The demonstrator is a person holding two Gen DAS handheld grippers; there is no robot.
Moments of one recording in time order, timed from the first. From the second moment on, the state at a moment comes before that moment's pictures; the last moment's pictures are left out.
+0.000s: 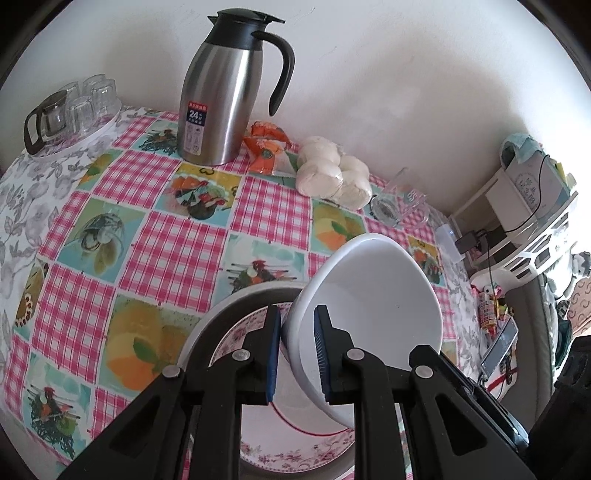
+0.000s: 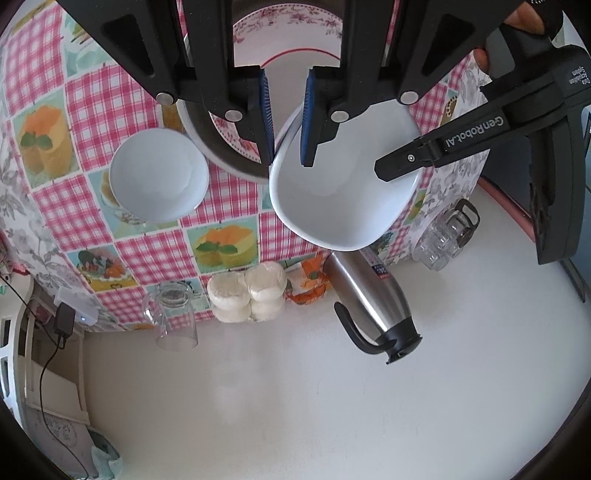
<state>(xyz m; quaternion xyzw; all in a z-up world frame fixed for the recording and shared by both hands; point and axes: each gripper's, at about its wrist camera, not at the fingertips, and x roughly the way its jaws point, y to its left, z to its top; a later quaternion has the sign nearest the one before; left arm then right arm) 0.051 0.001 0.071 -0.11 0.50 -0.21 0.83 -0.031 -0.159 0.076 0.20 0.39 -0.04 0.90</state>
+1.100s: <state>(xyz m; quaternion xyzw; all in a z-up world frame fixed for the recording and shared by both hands) 0.045 -0.008 0.054 -0.08 0.53 -0.20 0.82 -0.029 -0.158 0.055 0.21 0.43 -0.06 0.88</state>
